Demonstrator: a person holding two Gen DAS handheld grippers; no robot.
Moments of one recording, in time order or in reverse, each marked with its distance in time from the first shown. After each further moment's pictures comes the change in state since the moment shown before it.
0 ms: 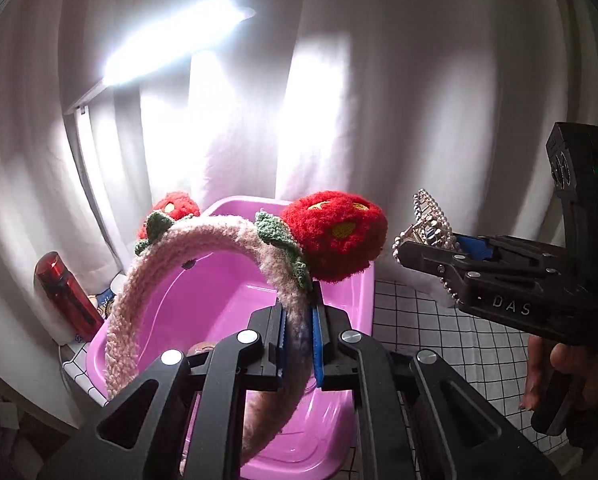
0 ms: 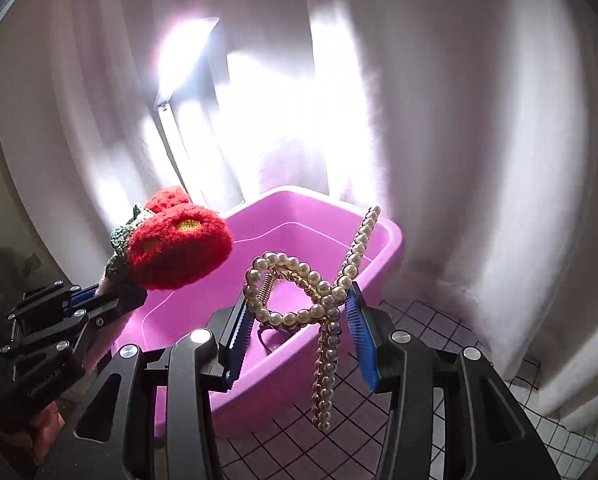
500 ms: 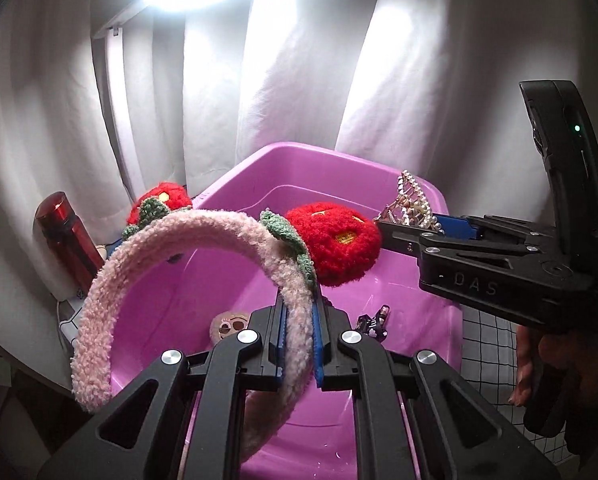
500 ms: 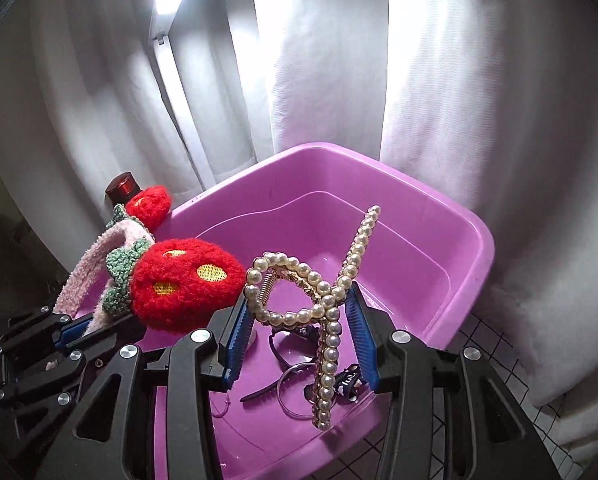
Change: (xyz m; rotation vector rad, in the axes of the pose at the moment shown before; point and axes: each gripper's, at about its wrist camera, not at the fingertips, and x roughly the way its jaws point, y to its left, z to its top) left arm 0.050 0.051 -0.020 -0.118 0.124 0.063; right arm 0.096 0.031 0.019 -0.061 0.166 -0.001
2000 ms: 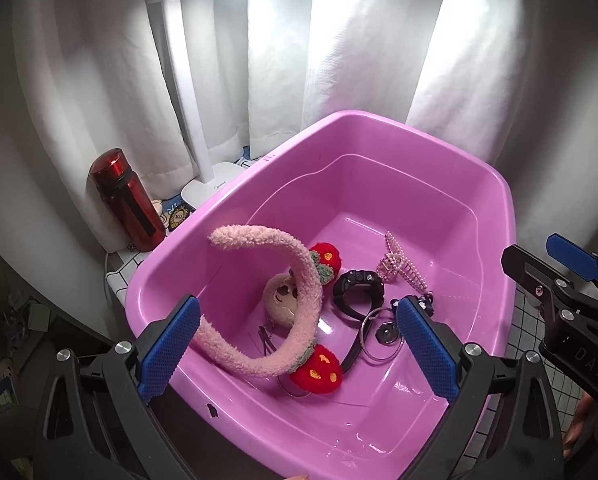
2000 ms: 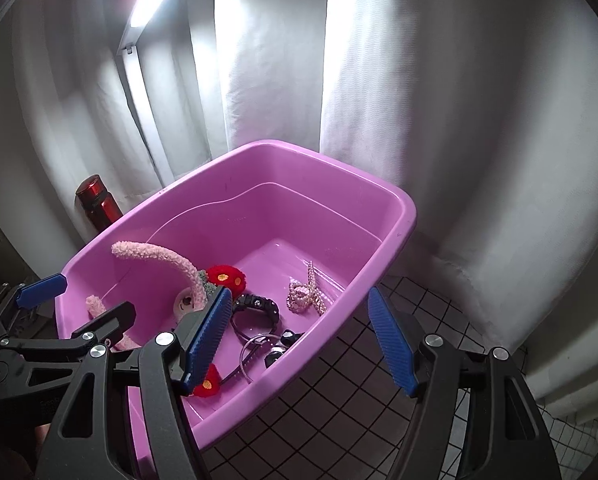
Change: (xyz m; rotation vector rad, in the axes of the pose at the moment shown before) left arm 0.001 0.002 0.001 -0.113 0.131 0.232; right arm -0.044 -0.004 -0.024 0.050 -0.018 -0.168
